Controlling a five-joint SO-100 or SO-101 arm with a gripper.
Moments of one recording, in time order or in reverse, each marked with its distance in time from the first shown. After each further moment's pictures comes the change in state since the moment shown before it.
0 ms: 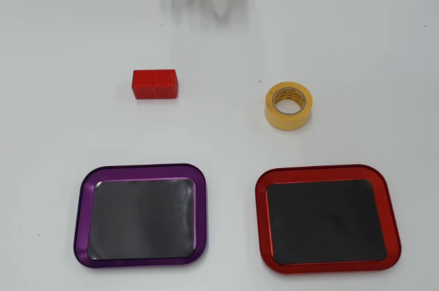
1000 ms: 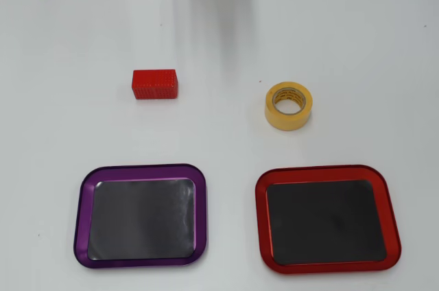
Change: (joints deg) arm 0.9 -28.6 -30.7 -9.0 -5.1
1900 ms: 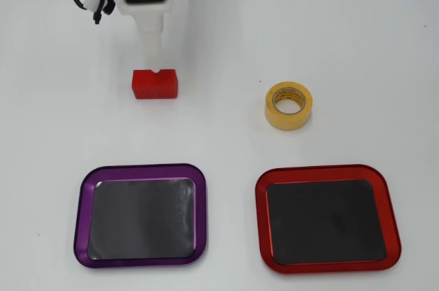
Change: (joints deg) arm 18.6 -63.4 -35.8 4.5 -20.9
